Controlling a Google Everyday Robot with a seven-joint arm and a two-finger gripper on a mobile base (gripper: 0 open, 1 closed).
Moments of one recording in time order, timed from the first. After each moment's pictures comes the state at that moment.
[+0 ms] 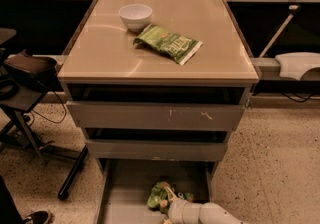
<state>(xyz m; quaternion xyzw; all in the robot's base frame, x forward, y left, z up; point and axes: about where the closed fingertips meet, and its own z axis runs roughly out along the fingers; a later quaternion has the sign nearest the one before) 0.424 0.008 0.269 -0.47 0.74 0.29 0.39</state>
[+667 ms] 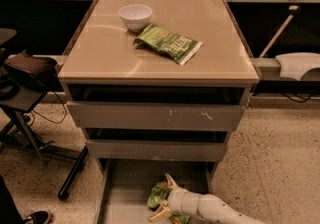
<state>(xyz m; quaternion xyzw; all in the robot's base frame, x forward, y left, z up) 0.472 0.006 0.295 -0.47 0.73 0.25 0.44</state>
